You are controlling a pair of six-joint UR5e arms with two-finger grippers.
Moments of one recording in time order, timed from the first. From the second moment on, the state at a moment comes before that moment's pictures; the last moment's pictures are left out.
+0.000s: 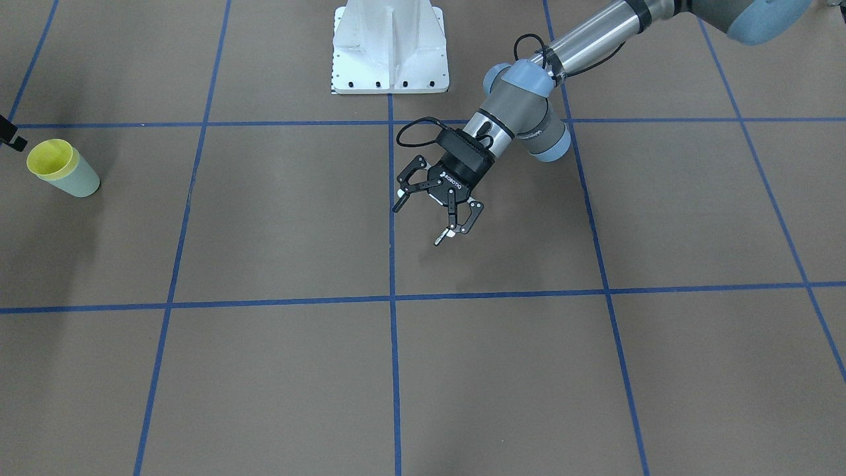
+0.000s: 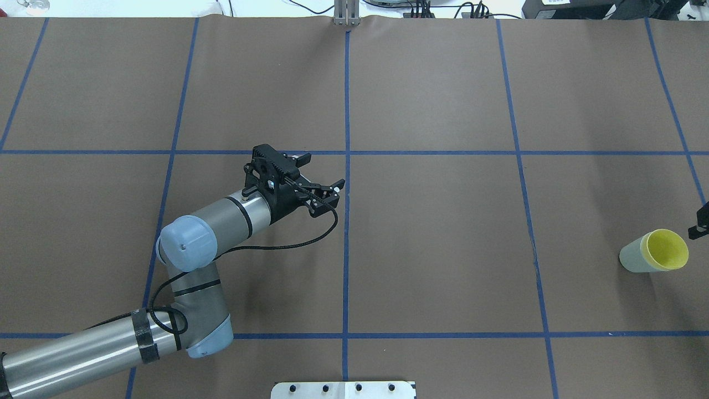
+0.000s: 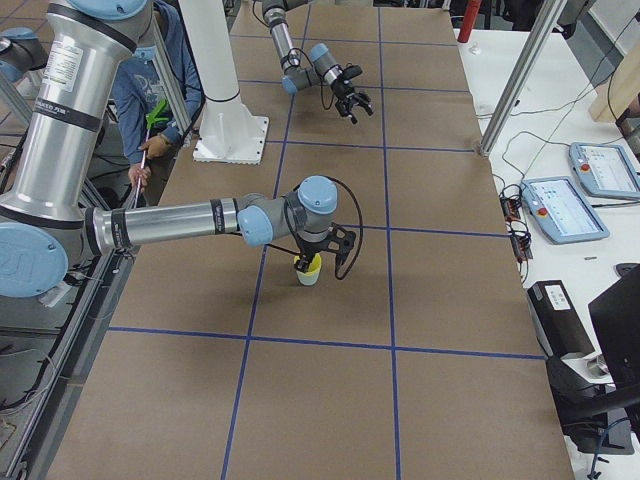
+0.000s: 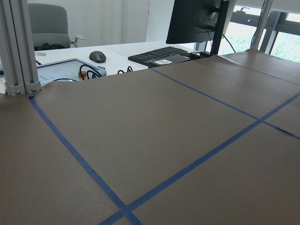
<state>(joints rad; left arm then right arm) -0.41 -2.14 -1.33 -2.94 -1.29 -0.61 1.17 -1.88 1.99 -1.37 2.40 0.84</state>
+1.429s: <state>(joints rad) -1.15 -2.09 -1.30 -1.93 -2.09 -0.55 1.37 -1.72 1.89 -1.36 2.29 0.71</state>
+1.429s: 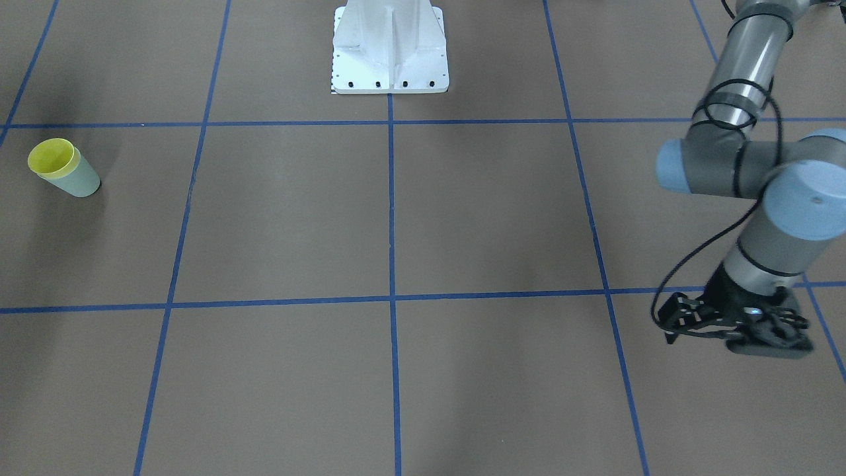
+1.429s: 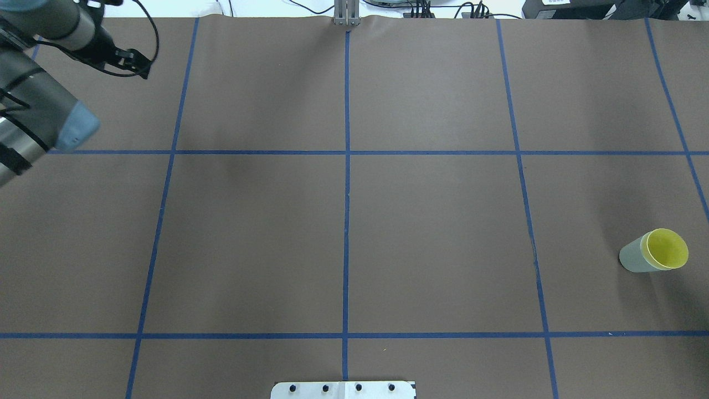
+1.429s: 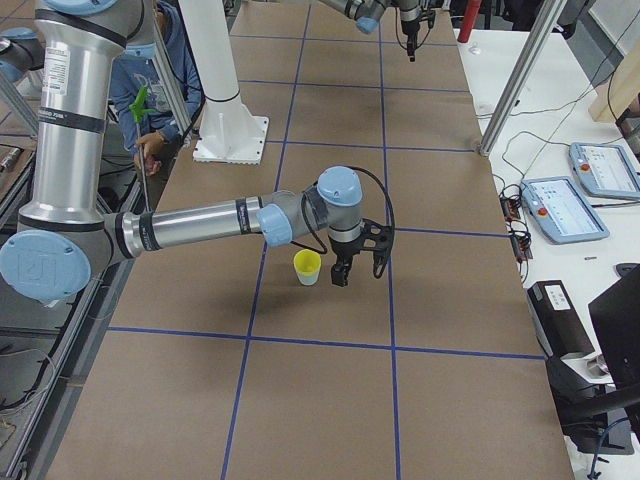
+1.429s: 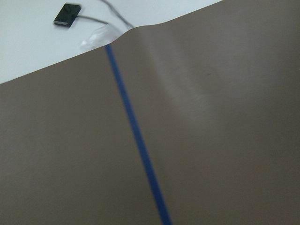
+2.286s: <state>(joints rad) -1.48 -1.71 -1.62 -1.58 -2.29 -0.03 1.42 -1.66 1.81 -1.41 2.30 0.43</state>
